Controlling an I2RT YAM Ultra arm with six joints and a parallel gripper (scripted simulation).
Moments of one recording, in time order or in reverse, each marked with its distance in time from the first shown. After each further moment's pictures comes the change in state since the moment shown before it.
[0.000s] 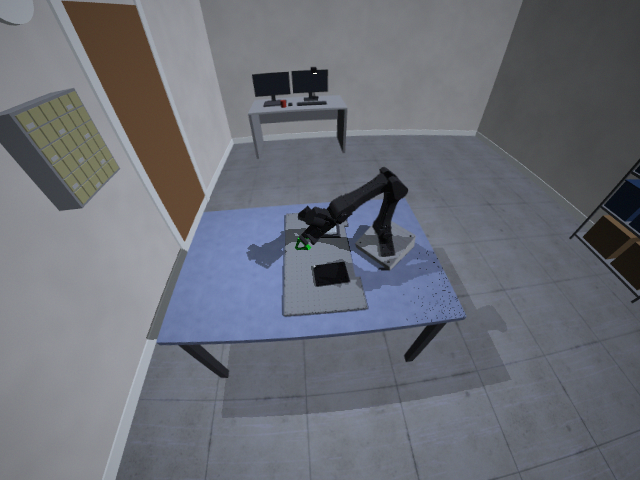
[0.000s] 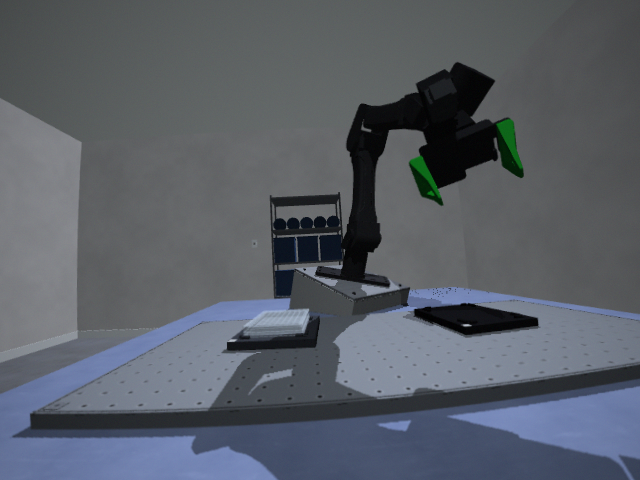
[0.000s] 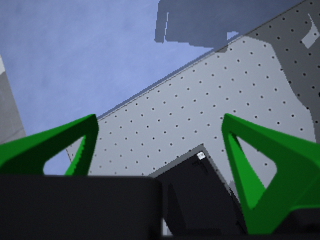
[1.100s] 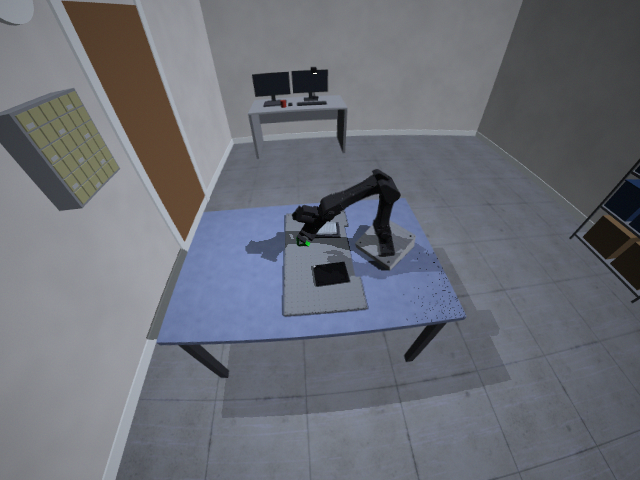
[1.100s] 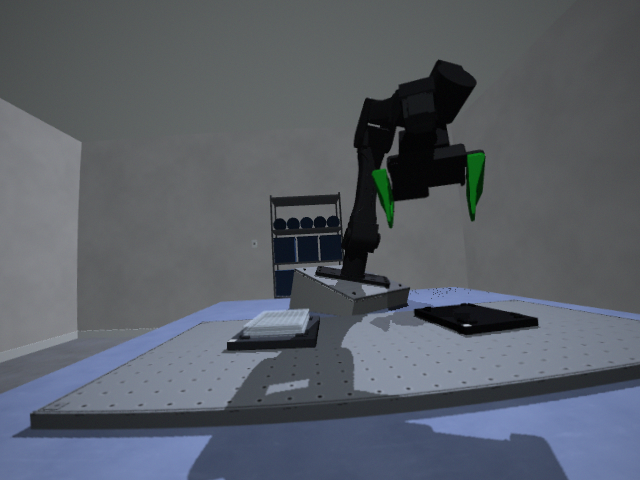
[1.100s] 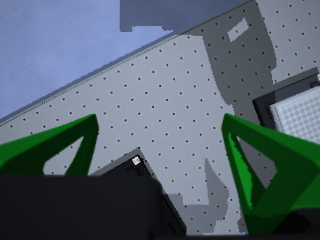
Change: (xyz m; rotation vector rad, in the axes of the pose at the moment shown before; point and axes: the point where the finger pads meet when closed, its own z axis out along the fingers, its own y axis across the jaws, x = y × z) arm -0.006 -0.068 0.035 0.183 0.139 -0.164
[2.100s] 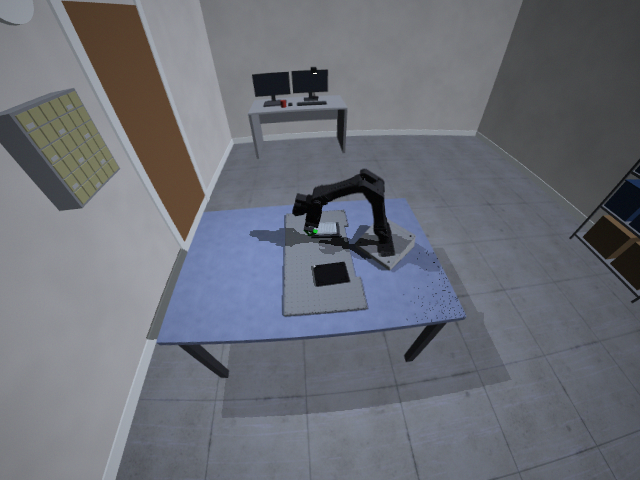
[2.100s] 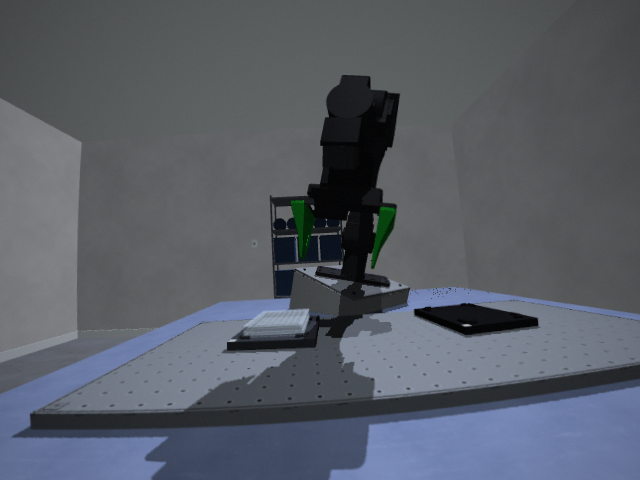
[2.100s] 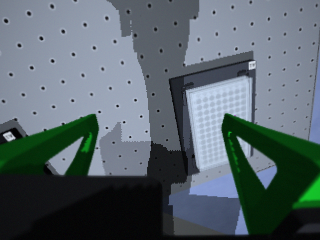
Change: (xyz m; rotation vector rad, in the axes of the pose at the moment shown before) arm 0.016 -0.121 0.043 0.091 0.325 -0.237
